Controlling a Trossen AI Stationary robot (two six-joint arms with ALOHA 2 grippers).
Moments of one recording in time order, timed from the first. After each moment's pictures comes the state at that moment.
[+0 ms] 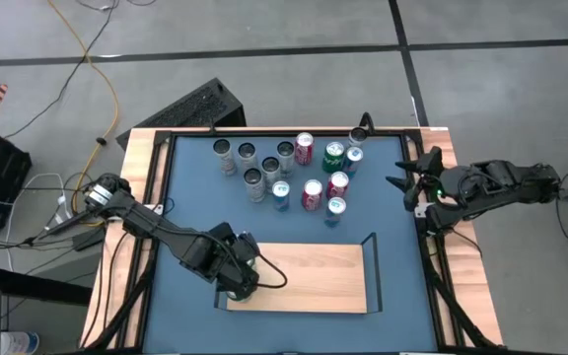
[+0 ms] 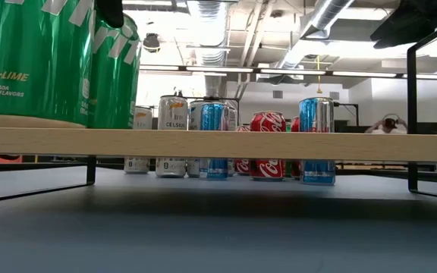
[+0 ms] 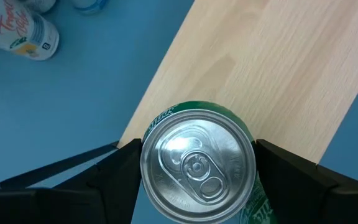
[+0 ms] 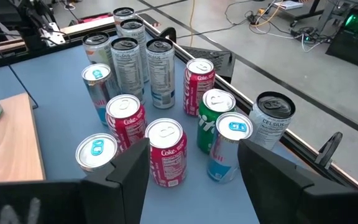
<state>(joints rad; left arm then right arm) -0.49 1.72 1.56 -1.12 -0.34 -0.94 0.20 0.48 0.84 -0.94 0.71 0.42</state>
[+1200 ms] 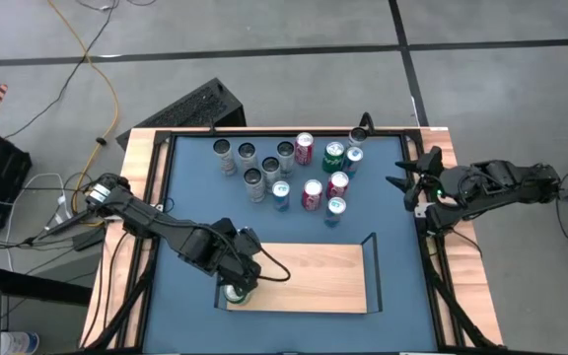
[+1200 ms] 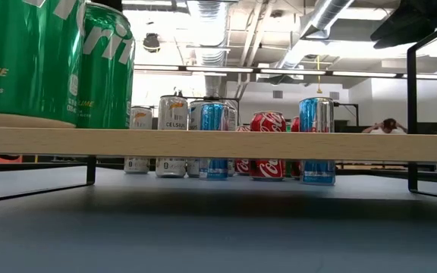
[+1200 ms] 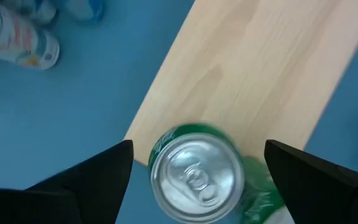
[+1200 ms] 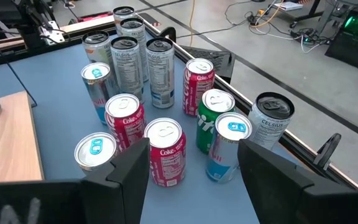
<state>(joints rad) -0.47 1.72 1.67 -1.18 -0.32 -0.88 0.20 0.48 0.84 -0.94 0.71 0.41</state>
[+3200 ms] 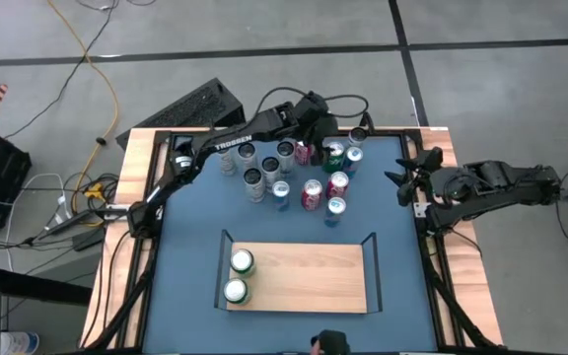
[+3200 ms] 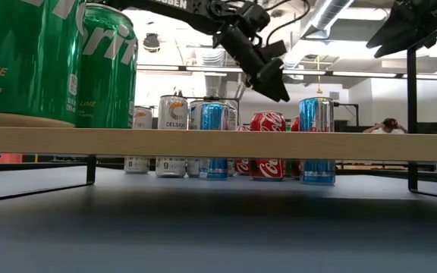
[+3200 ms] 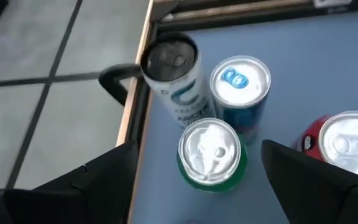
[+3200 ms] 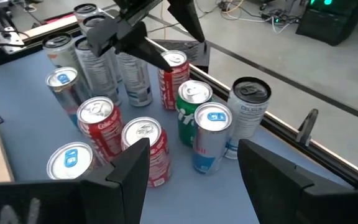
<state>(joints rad) 0.39 2.31 2.30 -0.58 0.04 0.38 0.15 0.54 0.84 -0.97 0.76 0.54</state>
